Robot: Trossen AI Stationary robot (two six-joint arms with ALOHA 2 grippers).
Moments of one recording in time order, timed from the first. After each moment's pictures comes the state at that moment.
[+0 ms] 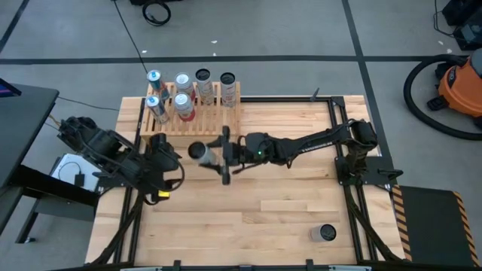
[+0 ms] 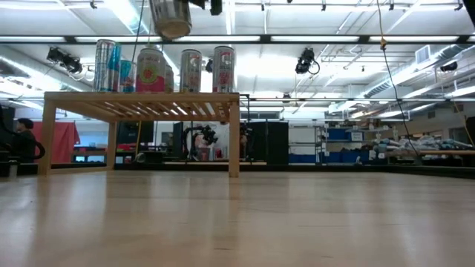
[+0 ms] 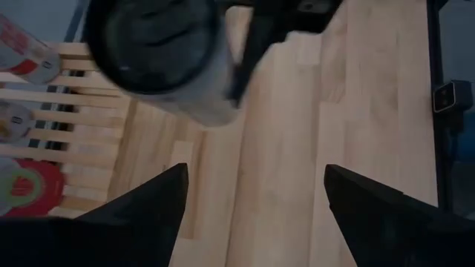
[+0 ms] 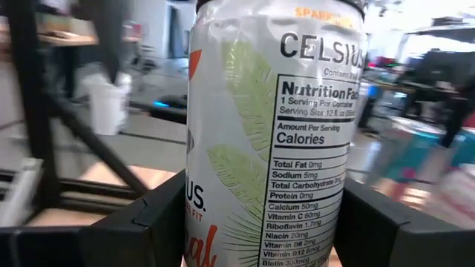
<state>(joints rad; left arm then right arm) -0.57 1.38 1.85 -1.55 -0.49 -0.56 0.09 1.86 1.43 0.44 0.09 -0.17</state>
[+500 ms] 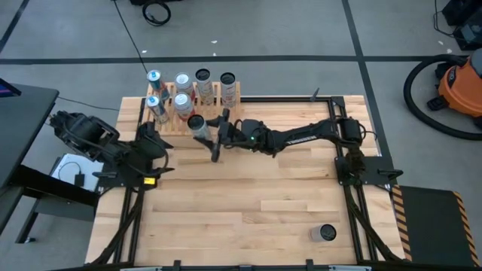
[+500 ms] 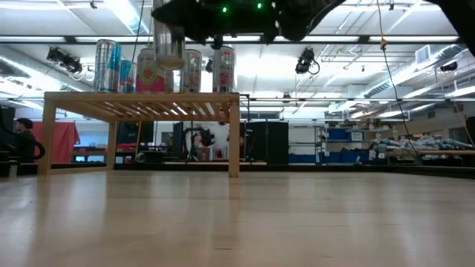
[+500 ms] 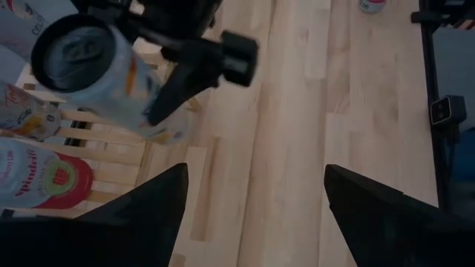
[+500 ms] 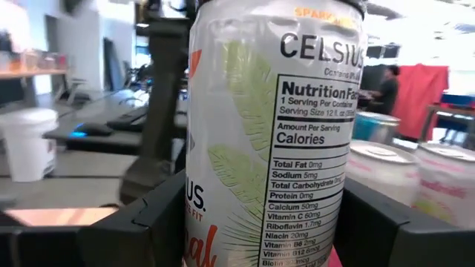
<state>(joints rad) -0.55 1.28 1.85 -1.57 -0.51 -0.54 -0.05 1.99 1.43 0.71 0.14 -0.13</state>
